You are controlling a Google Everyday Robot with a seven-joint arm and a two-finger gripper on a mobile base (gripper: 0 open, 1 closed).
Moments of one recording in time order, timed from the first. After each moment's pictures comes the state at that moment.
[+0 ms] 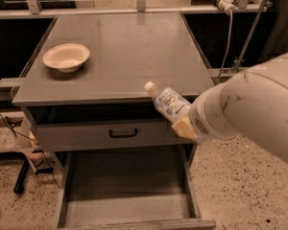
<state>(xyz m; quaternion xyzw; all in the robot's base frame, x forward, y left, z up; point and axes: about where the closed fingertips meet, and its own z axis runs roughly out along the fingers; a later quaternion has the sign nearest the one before) 0.460 -0.117 0.864 -0.34 0.88 -0.04 0.32</state>
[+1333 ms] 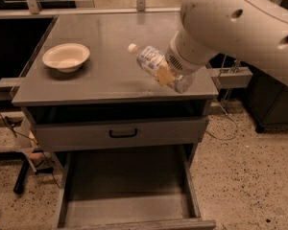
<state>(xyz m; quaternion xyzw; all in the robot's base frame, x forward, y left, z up) 0.578 -0.081 0.917 -0.37 0.87 -0.05 0.32</state>
